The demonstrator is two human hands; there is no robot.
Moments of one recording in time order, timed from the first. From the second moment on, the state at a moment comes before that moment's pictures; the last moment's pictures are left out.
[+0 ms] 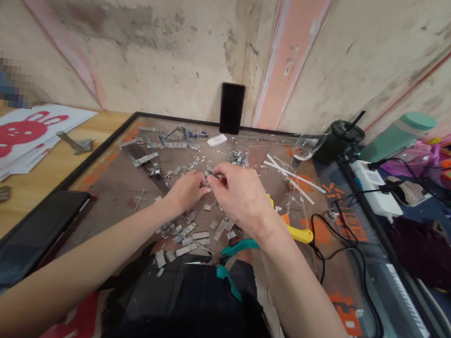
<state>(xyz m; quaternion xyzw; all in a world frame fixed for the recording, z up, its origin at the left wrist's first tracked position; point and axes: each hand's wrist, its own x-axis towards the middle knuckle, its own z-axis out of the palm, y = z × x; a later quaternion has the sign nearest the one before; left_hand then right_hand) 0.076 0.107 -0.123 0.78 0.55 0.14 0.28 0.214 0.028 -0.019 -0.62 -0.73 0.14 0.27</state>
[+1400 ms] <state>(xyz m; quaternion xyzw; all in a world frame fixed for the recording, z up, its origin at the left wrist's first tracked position) 0.056 0.072 -0.101 0.75 0.51 0.19 0.38 0.268 0.063 -0.049 -0.72 -0.68 0.06 0.08</state>
